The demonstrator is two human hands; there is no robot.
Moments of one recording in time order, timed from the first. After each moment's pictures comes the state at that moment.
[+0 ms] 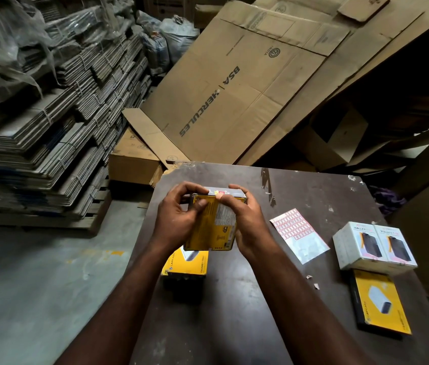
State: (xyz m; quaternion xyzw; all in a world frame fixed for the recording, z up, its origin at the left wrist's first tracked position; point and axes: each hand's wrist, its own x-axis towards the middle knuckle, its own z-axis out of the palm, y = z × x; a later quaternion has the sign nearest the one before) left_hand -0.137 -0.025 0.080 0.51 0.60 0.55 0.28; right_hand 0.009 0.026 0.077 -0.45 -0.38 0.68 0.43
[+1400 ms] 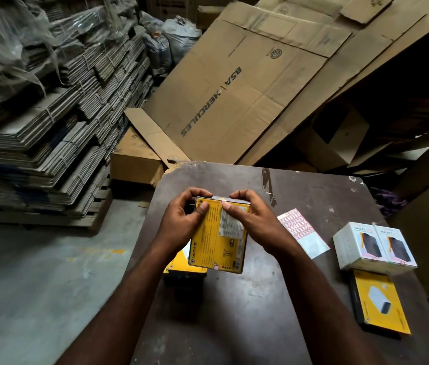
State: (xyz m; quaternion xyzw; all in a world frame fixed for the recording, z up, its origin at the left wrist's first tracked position) left_hand -0.133 -0.034 0.077 0.47 0.57 0.55 0.40; right_hand 0.049 0.026 0.090 -0.42 -0.64 0.58 0.29
